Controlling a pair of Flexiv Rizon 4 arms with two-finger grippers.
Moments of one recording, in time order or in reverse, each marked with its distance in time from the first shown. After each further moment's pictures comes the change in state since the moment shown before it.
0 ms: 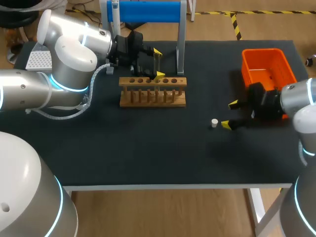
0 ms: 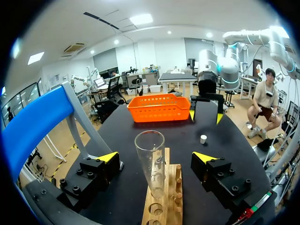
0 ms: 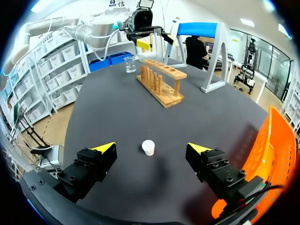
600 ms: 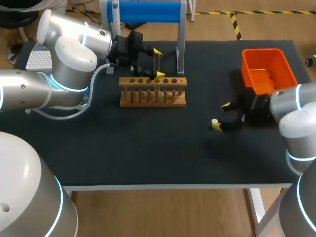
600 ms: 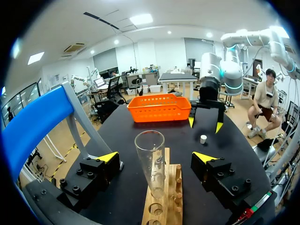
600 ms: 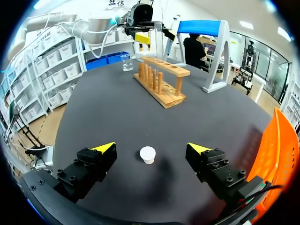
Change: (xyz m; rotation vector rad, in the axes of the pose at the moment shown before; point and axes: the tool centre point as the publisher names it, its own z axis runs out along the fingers) left arm 0.000 0.000 0.000 0.000 0.000 0.000; right arm 0.002 -0.001 0.027 -0.012 -0.038 -0.018
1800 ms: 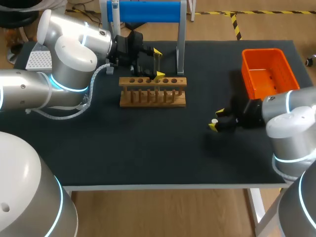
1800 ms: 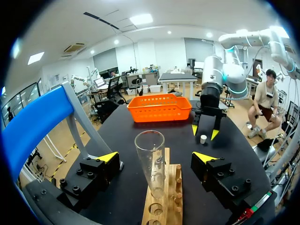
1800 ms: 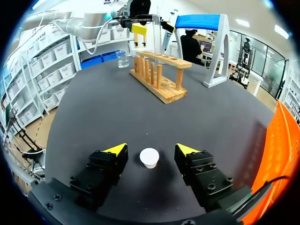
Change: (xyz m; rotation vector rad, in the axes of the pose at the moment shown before) left arm 0.000 0.000 0.000 0.000 0.000 0.000; right arm 0.002 -0.007 0.023 0.010 -0.036 0.038
